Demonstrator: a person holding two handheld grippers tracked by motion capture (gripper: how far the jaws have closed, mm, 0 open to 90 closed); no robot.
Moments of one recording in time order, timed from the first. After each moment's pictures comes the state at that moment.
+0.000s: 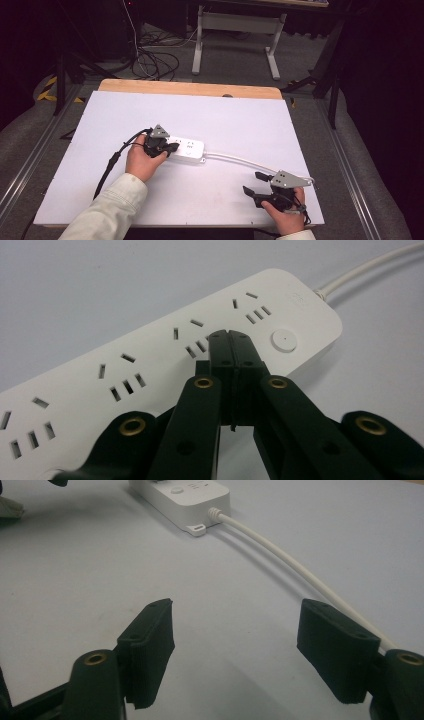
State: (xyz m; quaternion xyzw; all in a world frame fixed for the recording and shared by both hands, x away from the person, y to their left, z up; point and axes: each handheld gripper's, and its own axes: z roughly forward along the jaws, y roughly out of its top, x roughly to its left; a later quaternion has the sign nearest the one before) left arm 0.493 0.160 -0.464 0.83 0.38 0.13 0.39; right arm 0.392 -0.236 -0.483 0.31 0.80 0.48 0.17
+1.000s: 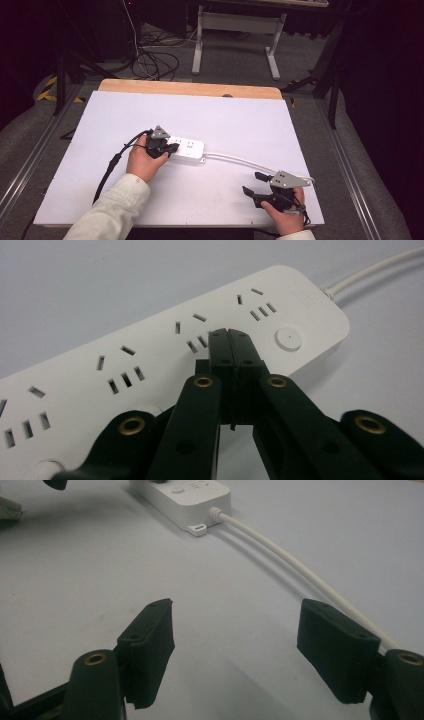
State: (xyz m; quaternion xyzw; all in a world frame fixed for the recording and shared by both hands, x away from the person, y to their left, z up) left arm 0.491 0.158 -0.467 0.82 0.39 0.14 0.39; right arm 0.392 -0.235 -0.483 0.31 0.80 0.48 0.17
